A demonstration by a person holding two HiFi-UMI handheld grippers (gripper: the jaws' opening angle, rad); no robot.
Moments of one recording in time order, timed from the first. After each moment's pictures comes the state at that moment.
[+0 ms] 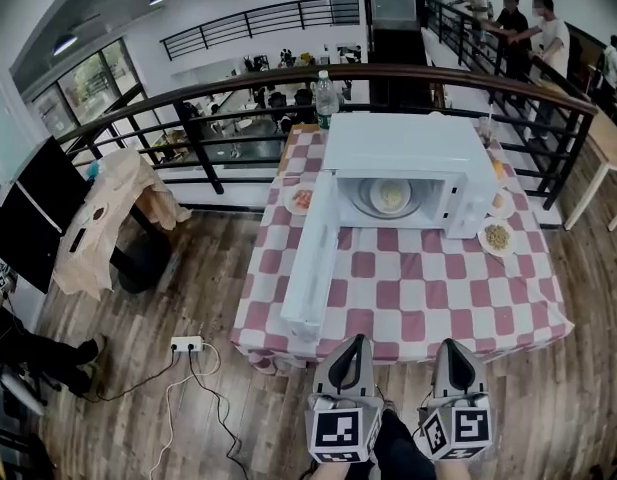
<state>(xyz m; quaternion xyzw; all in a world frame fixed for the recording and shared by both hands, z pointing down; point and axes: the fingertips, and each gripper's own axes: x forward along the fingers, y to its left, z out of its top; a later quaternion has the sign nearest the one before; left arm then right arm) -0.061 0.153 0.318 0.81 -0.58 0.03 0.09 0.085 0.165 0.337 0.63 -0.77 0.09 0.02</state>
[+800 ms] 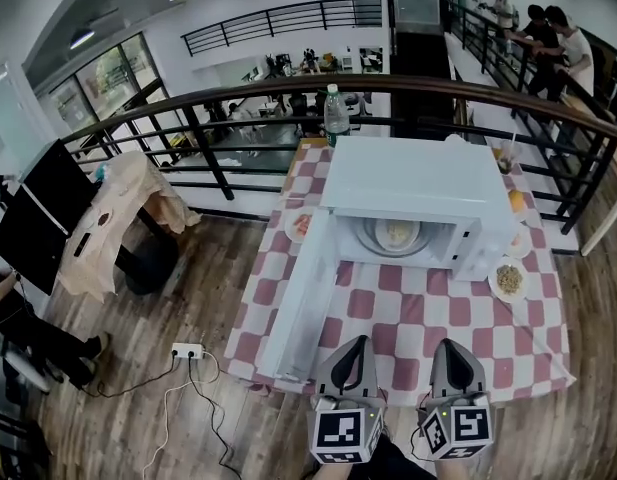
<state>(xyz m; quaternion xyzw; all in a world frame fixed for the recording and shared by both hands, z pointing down) -0.035 0.036 0.310 0.79 -0.61 0.02 0.07 0.105 0.036 0.334 0.59 -0.80 0.10 0.01</state>
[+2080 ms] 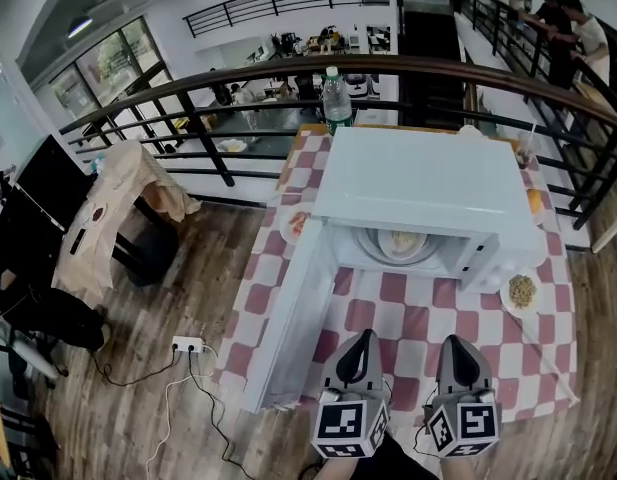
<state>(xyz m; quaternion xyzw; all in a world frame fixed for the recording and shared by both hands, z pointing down) -0.025 -0.041 0.347 0.78 -0.62 0.02 0.14 0.116 -0.038 0.366 0.58 -0.80 0.12 0.04</state>
